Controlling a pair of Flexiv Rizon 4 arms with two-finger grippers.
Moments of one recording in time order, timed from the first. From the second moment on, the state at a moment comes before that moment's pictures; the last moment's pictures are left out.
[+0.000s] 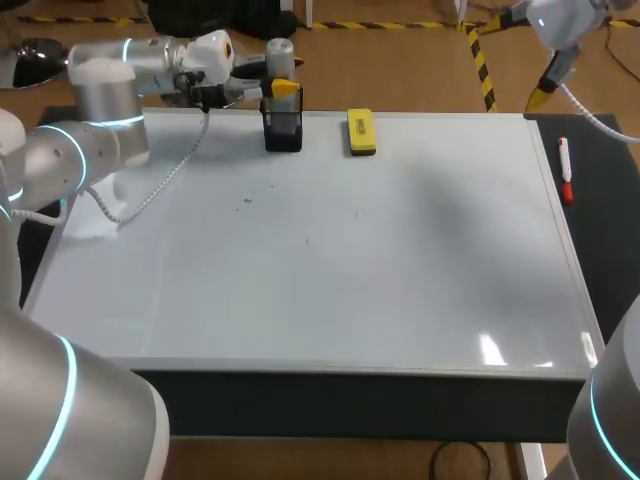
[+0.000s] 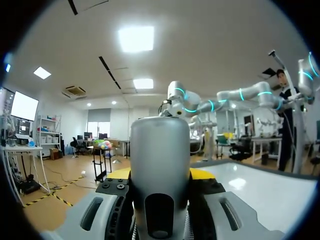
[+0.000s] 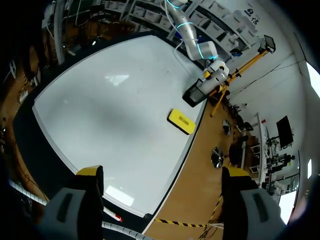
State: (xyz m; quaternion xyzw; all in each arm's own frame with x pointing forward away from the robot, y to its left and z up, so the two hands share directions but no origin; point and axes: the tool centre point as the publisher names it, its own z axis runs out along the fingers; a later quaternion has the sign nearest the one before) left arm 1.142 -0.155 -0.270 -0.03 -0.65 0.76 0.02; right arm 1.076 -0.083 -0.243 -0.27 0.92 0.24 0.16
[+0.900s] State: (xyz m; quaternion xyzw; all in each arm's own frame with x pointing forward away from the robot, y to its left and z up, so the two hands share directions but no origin) left arm 1.149 -0.152 -0.269 -0.04 -0.66 0.75 0.01; right arm 1.076 -0.084 -0.243 -0.27 0.92 0.24 0.16
